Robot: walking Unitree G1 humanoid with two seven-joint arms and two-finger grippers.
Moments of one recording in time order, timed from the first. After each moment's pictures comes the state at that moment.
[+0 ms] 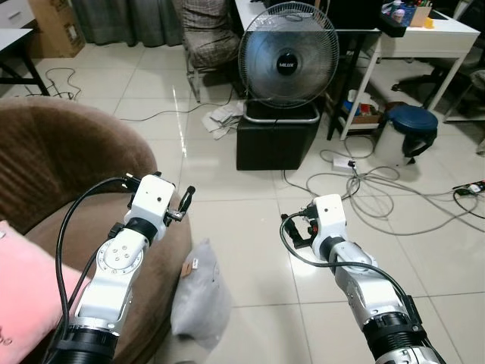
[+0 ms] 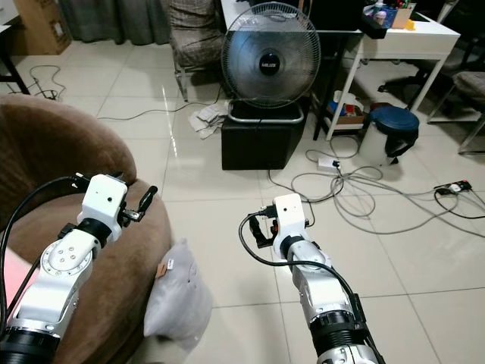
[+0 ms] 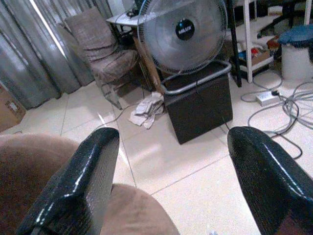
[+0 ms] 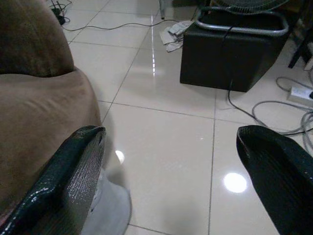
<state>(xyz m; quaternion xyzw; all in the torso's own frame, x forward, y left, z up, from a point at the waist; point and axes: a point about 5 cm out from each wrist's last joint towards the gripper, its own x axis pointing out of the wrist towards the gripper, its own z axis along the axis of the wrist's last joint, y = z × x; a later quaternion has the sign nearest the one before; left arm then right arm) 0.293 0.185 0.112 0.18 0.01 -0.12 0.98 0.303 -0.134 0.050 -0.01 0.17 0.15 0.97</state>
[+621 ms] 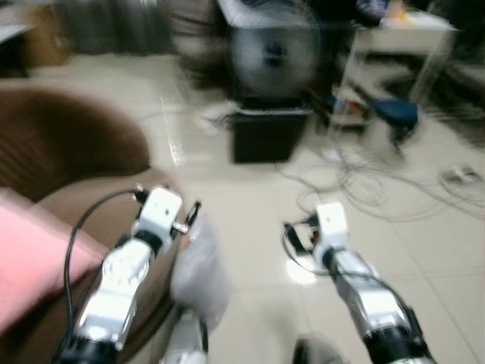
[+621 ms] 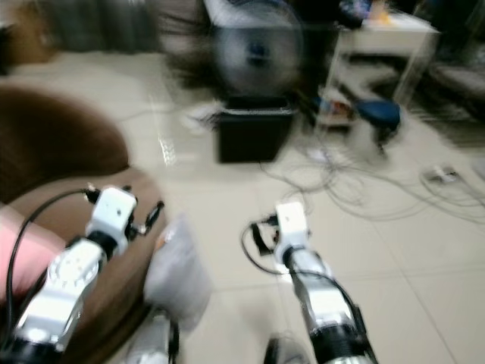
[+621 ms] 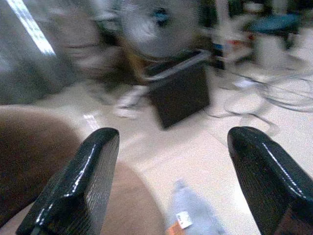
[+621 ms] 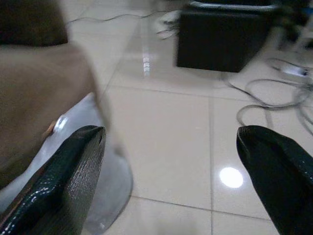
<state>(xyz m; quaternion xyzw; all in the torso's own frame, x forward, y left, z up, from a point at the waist) 0.284 0.180 0.102 0.18 0.02 -0.13 0.97 0.296 -0.136 0.044 0.00 0.18 0.14 0.97</state>
